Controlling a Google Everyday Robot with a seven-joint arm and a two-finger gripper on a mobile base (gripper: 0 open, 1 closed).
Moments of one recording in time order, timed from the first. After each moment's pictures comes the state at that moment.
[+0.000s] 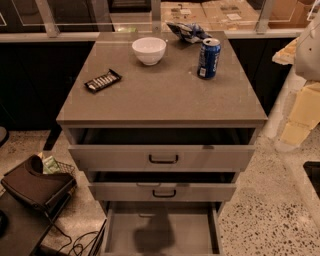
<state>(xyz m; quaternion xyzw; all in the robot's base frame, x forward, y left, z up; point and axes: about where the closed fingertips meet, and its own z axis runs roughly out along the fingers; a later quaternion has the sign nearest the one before) 0.438 -0.216 0.978 -0.60 0.78 -0.04 0.16</state>
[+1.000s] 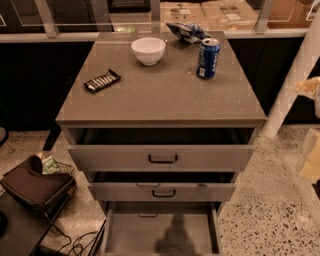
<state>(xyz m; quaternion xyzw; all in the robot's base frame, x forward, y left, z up) 0.414 -0.251 0.927 -0.60 0.78 -0.03 0.18</state>
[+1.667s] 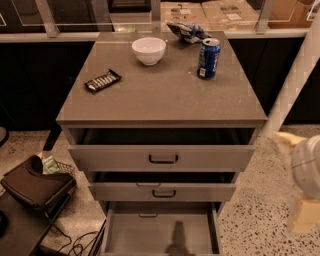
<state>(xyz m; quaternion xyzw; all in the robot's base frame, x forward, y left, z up) 0.374 -0.256 0.829 -0.67 0.71 -0.12 0.15</state>
